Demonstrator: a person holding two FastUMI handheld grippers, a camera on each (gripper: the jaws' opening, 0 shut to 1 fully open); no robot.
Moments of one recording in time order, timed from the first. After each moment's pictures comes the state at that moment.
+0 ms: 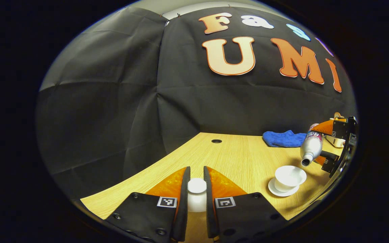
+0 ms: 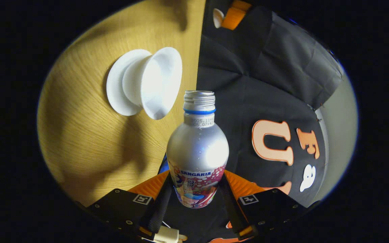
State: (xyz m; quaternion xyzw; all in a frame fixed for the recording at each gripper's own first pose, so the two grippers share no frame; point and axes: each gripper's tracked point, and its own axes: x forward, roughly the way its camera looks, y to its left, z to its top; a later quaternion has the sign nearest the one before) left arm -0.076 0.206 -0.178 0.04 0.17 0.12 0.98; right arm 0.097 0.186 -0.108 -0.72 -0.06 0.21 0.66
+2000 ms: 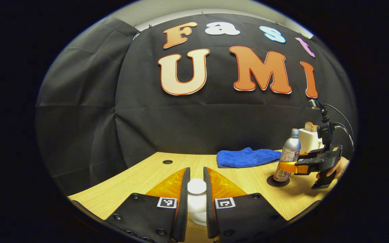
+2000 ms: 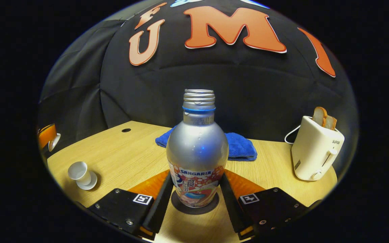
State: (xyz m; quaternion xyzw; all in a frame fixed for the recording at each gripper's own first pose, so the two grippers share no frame) left arm -0.029 0.038 -0.134 0.05 0.12 0.00 0.99; right arm 0.154 0.155 -0.219 0.04 0.27 0.12 0.95
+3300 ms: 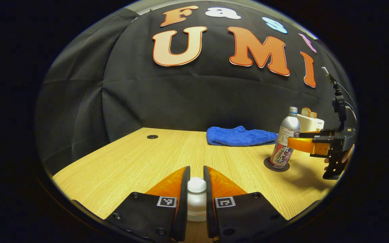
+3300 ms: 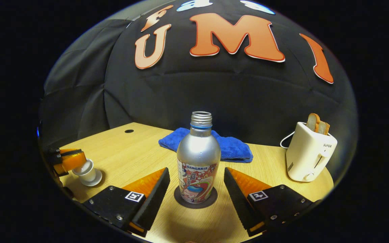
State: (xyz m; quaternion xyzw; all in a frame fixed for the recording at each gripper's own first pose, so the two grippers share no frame) left arm -0.023 0.012 -0.228 0.01 0.20 -0.03 0.98; right arm 0.133 0.138 -0.201 0.02 0.23 0.12 0.96
